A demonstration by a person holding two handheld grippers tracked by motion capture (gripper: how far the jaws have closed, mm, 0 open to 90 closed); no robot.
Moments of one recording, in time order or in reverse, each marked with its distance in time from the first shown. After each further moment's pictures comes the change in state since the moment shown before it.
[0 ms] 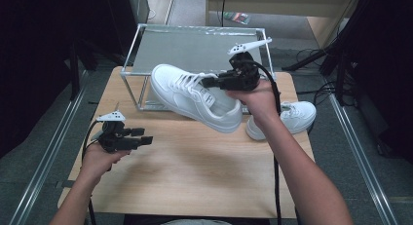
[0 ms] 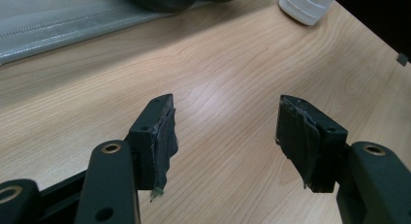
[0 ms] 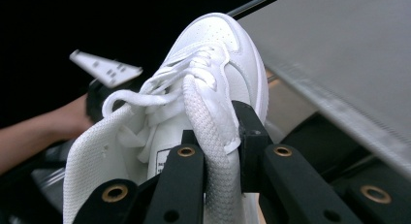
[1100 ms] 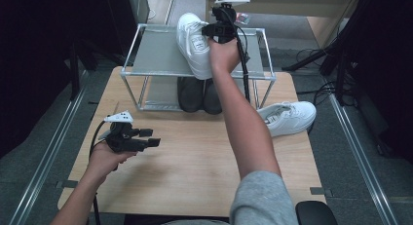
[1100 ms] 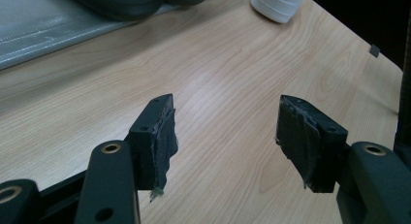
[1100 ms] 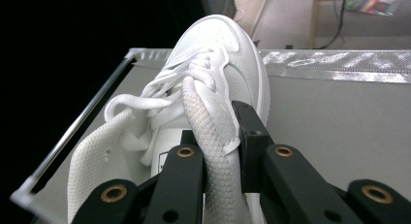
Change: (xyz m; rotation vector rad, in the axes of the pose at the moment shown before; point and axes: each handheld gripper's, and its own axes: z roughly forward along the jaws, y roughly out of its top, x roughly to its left) left arm -0.014 0.007 0.013 0.006 -0.074 0.060; right arm -0.079 0.093 0.079 -0.145 -0.577 0.409
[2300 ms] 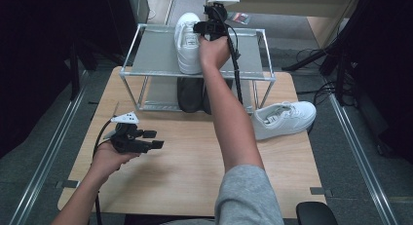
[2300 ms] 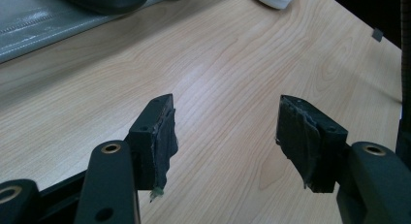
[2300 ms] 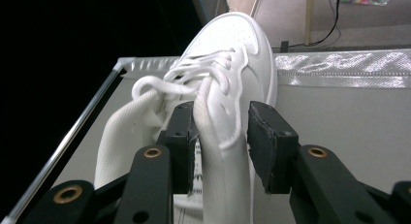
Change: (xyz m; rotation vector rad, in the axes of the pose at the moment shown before) left arm -0.003 0.002 0.010 0.045 -0.007 0.032; right arm 0.004 0.004 0.030 0.009 -0.008 0.037
